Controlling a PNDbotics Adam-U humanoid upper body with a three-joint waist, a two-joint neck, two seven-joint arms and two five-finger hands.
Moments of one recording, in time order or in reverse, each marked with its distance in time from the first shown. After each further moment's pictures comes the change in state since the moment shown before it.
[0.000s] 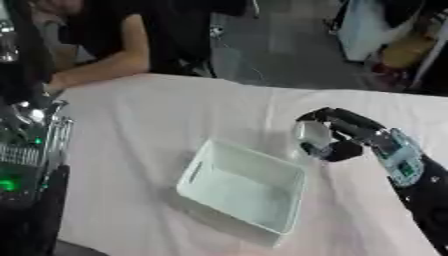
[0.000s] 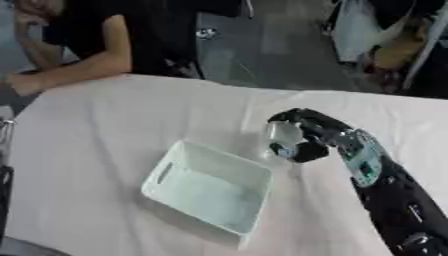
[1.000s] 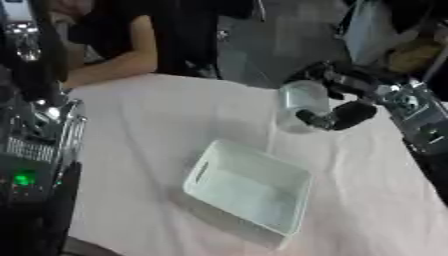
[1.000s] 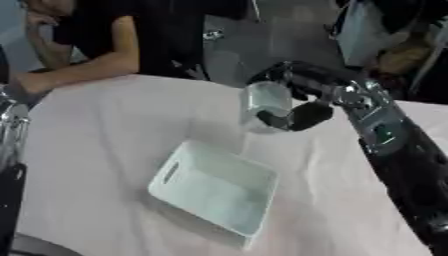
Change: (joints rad) left arm 0.010 0.001 0.000 0.000 -0.005 0.002 0.001; right arm -0.036 0.008 0.143 -0.305 -0.215 0.029 0.190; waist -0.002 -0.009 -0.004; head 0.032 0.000
